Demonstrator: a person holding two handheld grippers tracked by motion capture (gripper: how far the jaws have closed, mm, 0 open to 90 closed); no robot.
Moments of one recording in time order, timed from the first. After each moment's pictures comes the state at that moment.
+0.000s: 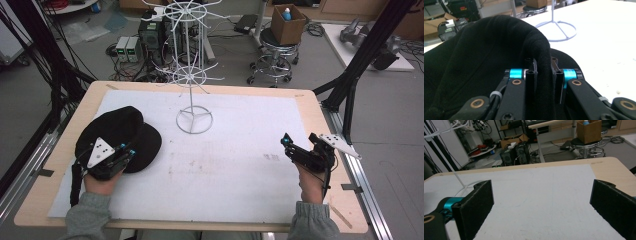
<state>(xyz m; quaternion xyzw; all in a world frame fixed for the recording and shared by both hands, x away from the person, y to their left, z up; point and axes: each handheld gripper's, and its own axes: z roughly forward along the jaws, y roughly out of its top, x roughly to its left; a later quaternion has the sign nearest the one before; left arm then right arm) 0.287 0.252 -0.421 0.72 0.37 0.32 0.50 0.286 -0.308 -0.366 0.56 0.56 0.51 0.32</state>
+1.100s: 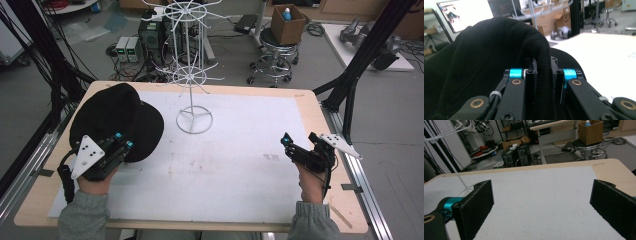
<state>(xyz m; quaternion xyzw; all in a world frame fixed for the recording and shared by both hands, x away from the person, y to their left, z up) 0.255 0.238 -0.356 0.67 0.28 0.40 0.56 0.285 -0.307 -0.364 0.56 0.56 0.52 0.31</state>
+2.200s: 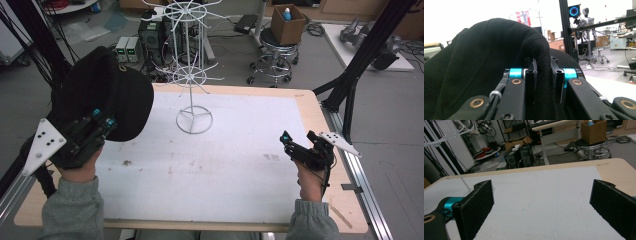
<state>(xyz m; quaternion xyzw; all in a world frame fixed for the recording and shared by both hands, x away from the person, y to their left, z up) 0.247 0.248 -0.278 0.59 0.22 0.41 0.66 0.290 -0.306 -0.363 0.56 0.56 0.53 0.30</state>
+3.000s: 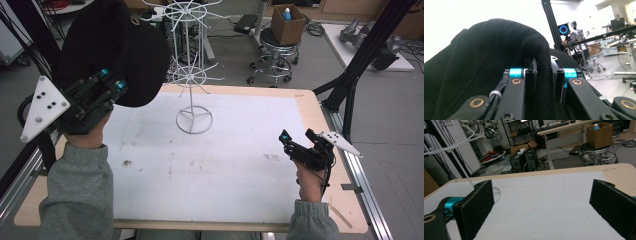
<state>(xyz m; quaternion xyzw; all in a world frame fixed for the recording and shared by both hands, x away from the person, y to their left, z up) 0.272 0.214 -0.207 0.57 0.15 0.44 0.67 0.288 -0.302 -0.357 0.54 0.56 0.55 0.30</state>
